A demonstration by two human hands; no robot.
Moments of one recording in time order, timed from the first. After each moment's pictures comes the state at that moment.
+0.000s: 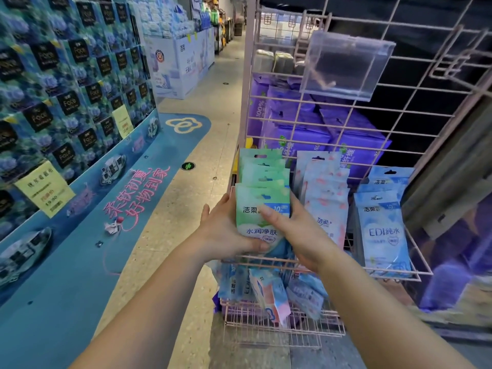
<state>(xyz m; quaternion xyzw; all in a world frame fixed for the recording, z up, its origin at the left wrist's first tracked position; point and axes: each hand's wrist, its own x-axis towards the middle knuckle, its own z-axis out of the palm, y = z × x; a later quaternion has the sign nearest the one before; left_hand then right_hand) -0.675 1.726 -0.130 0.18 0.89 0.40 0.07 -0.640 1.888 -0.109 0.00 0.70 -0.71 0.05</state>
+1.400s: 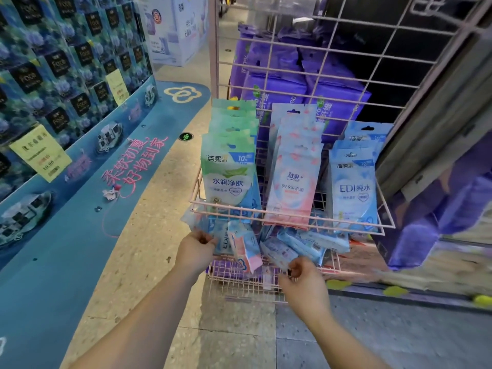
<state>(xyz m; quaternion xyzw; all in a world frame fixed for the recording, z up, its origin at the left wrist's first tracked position) -0.610 1.753 -0.277 -0.22 0.80 0.56 0.08 -0.518 1.959 -0.257 0.23 0.89 -0.39 0.02</state>
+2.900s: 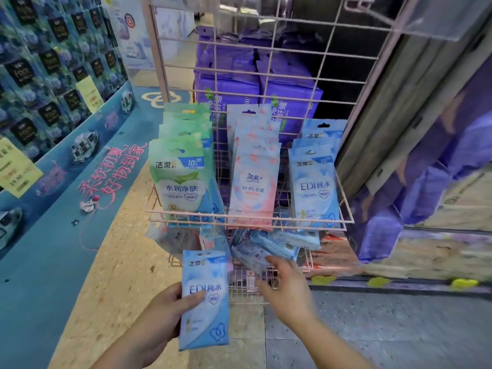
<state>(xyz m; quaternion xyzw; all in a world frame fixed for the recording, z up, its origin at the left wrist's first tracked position) -0.517 1.760 -0.236 -0.18 0.61 0.70 0.34 -0.511 1.995 -0.261 0.14 0.92 -0.35 0.02</state>
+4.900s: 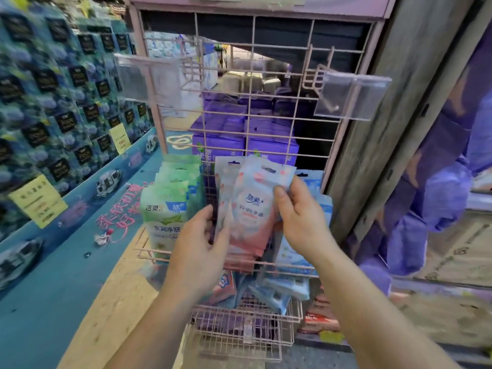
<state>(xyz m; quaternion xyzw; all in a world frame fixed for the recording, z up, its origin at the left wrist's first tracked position) -0.570 1.869 -0.099 0.02 0.86 0.49 -0.12 -0.601 2.042 -0.074 -0.05 0.83 -0.52 -0.17</state>
